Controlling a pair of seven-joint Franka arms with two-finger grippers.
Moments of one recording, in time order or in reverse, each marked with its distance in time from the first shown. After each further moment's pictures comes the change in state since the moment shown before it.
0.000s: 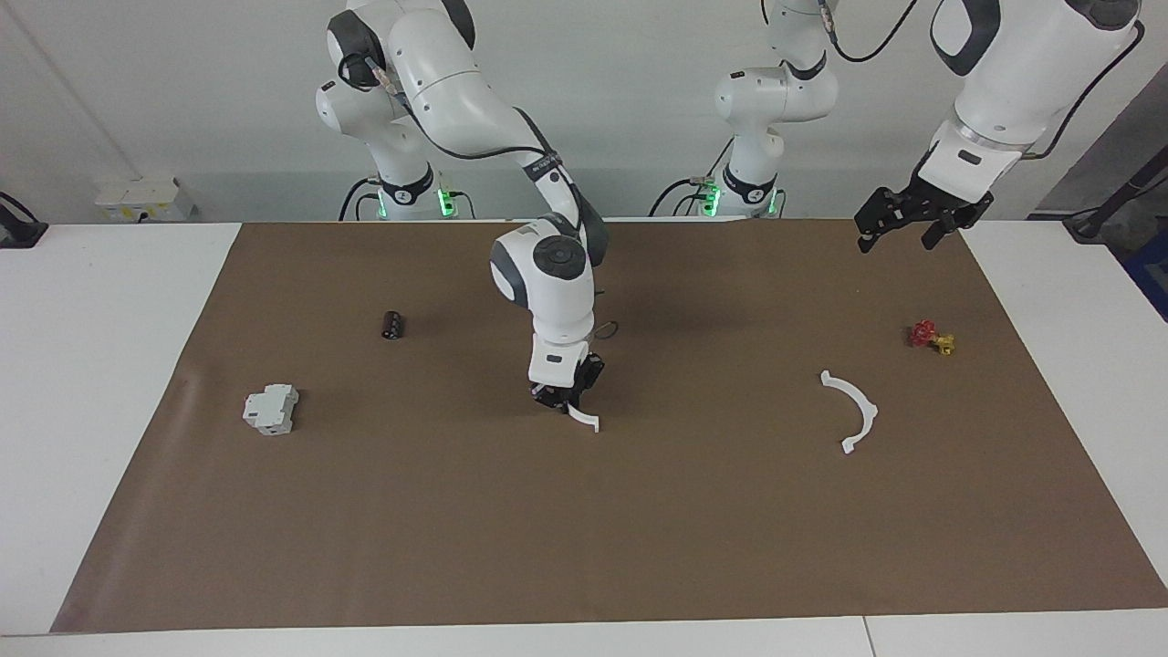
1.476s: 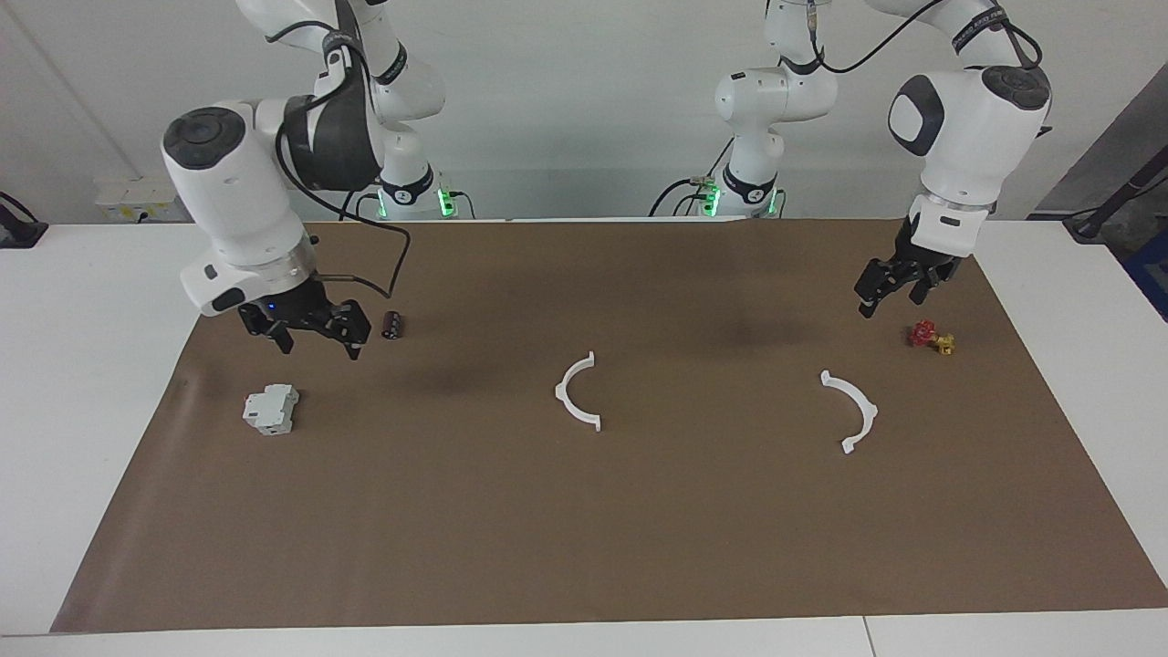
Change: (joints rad) left arm 0.050 -0.065 0.026 -0.525 0.008 0.692 -0.267; right arm -0.562 -0.458 -0.032 0.016 0.000 -0.558 0.081
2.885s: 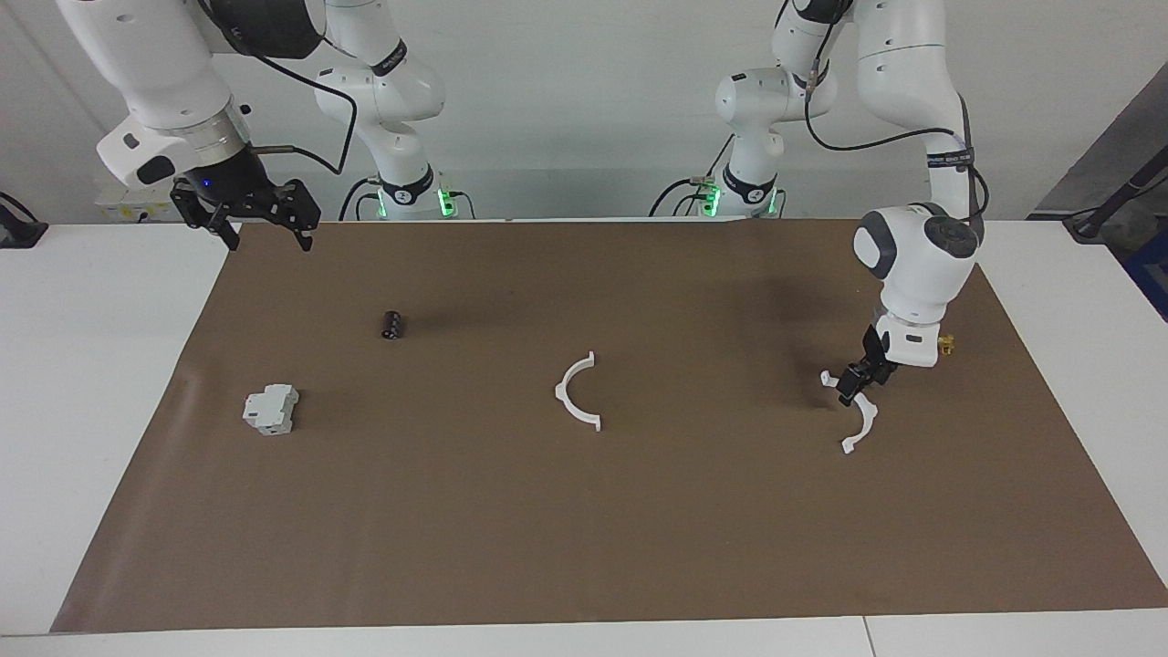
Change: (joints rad) left arm 0.040 0.287 -0.009 -0.071 0.000 0.362 -0.074; right arm 0.006 -0.121 0.006 0.046 0.002 -0.244 -0.177
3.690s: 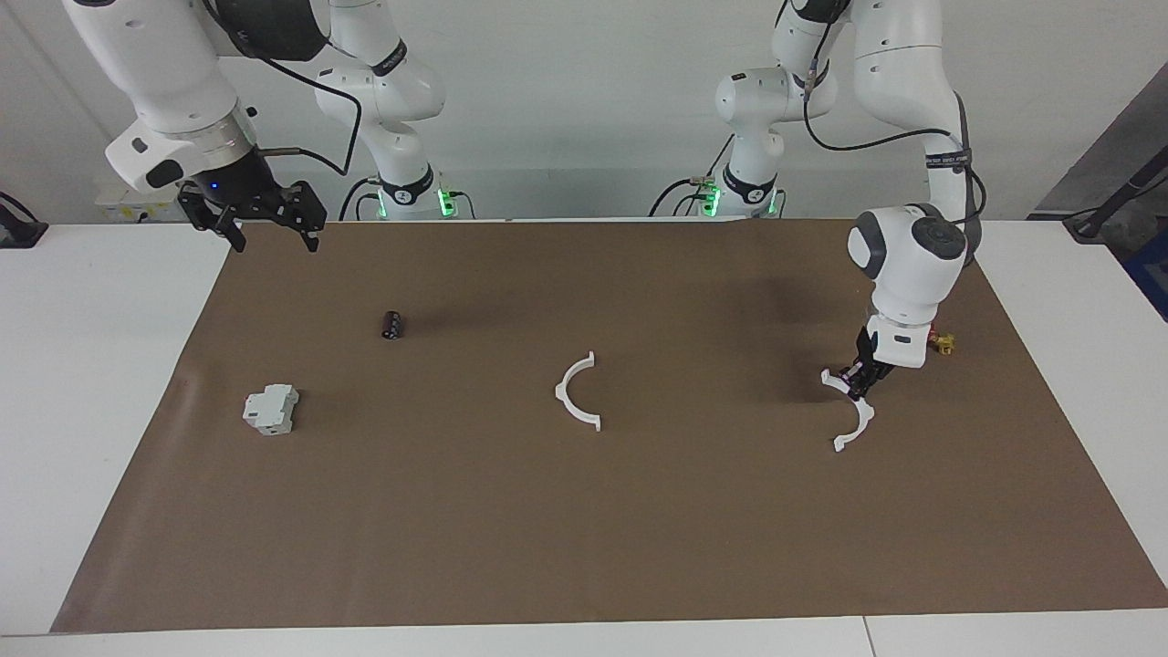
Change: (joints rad) left arm -0.014 -0.003 -0.001 -0.001 0.061 -0.007 0.000; right arm 0.005 0.001 0.006 -0.001 0.003 0.000 -0.001
